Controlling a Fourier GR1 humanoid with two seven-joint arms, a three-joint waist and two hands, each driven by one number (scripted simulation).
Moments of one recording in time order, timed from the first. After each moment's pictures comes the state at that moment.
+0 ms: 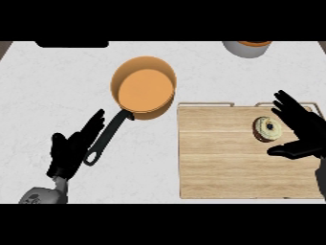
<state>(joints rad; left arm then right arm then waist) -0.07 0.21 -0.16 -1.40 0.10 -0.07 0.12 -0.21 -0.35 -0.17 -1.24 -0.29 0.37 0.21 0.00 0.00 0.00</state>
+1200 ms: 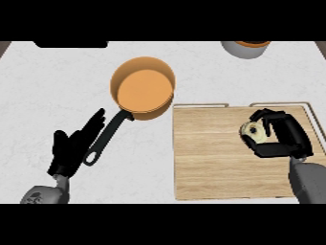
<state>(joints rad) -0.07 0.17 -0.12 -1.40 0.05 -0.11 0.14 -0.24 -0.24 -0.11 -1.11 0.01 0.25 -0.32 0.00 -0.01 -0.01</state>
